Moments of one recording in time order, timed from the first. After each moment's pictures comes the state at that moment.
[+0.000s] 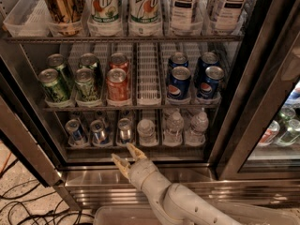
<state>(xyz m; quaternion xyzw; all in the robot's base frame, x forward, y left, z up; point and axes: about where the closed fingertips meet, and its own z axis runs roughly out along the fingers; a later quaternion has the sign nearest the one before) 0.551 0.075 0.595 -0.26 0.68 0.22 0.65</state>
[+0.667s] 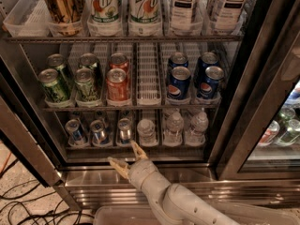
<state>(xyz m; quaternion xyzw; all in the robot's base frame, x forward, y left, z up) 0.552 0.075 0.594 -0.25 0.68 0.22 0.65</state>
